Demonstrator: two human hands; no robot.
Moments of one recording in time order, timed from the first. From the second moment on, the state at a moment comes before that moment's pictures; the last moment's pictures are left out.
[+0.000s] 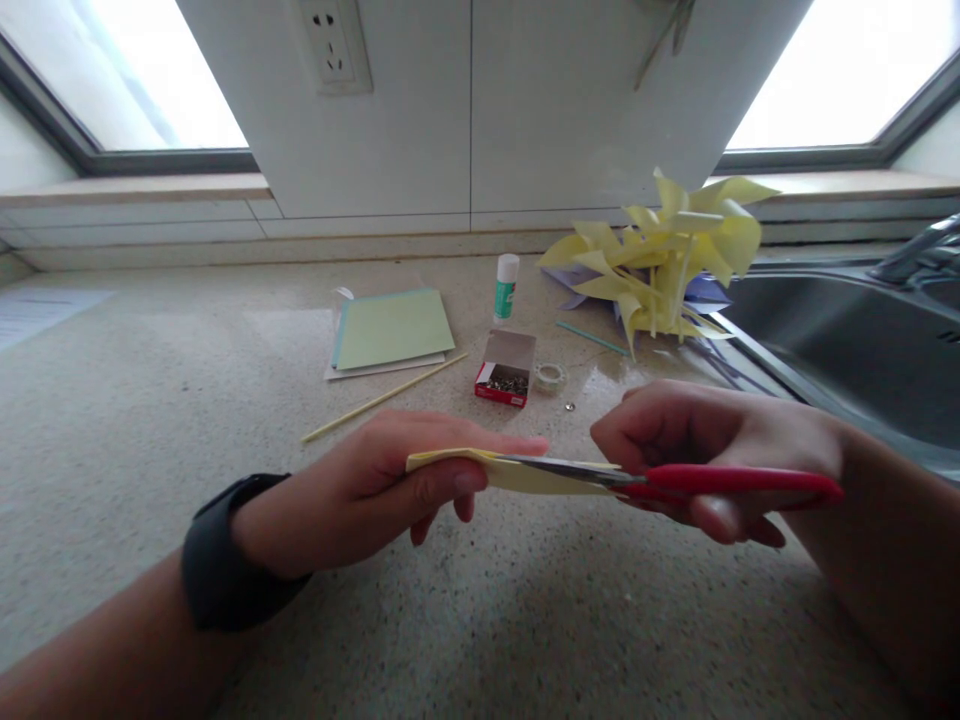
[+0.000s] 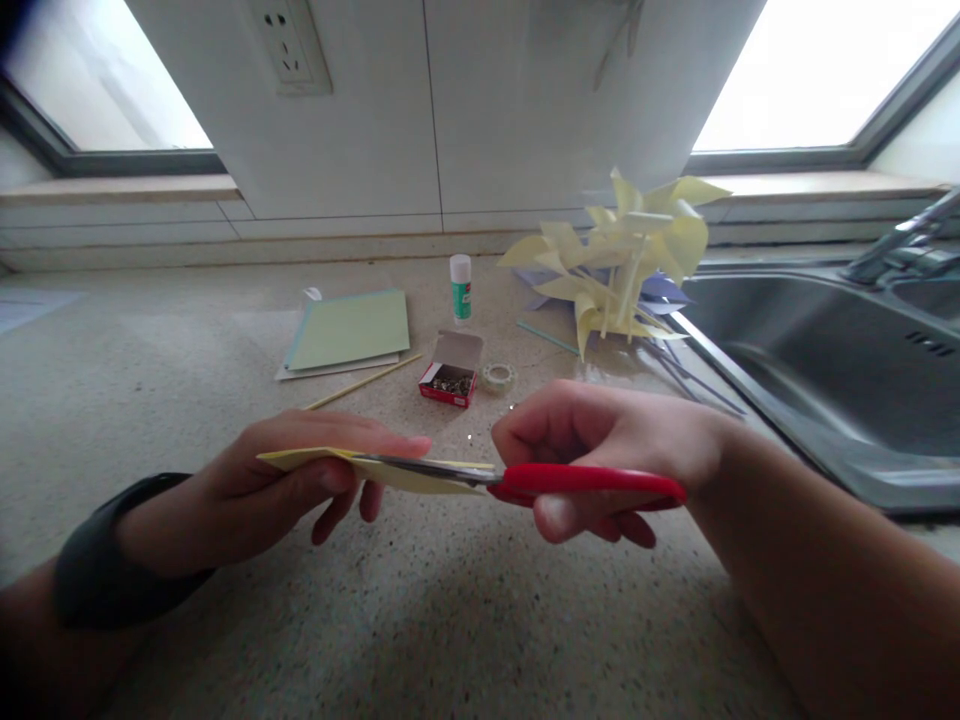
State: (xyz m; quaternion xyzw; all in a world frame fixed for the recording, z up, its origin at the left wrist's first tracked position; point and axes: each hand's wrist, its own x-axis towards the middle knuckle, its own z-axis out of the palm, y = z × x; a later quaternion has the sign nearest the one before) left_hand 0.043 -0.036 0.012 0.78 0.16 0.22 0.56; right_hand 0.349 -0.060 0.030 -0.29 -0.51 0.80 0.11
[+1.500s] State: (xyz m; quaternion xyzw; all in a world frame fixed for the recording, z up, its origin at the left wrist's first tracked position) left_hand 0.046 -0.036 0.008 0.80 0.10 0.26 0.54; right_hand 0.344 -0.060 0.036 -0.30 -0.53 0.79 0.12
